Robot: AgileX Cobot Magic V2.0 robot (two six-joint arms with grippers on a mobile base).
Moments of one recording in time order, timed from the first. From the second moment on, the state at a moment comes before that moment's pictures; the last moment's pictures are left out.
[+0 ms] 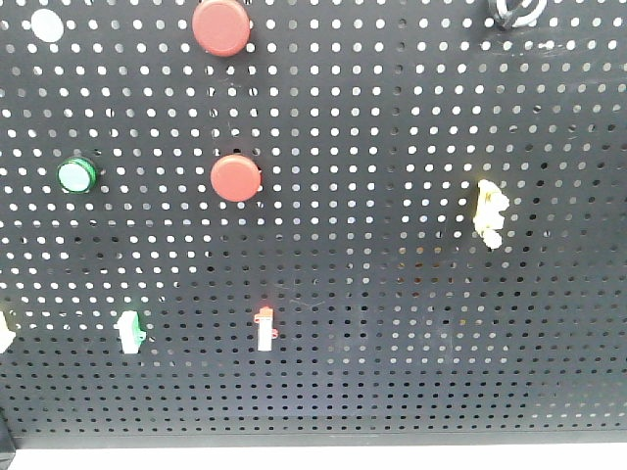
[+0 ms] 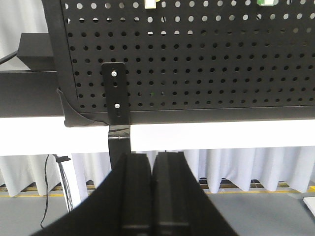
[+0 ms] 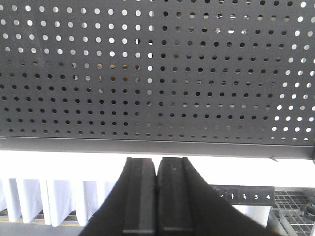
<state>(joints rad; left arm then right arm) -0.02 -0.02 0.03 0.00 0.18 0.00 0.00 -0.01 0.03 -0.04 0.07 -0.02</state>
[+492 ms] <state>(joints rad) -0.02 -0.02 0.03 0.00 0.18 0.00 0.00 -0.01 0.03 -0.04 0.07 -0.02</state>
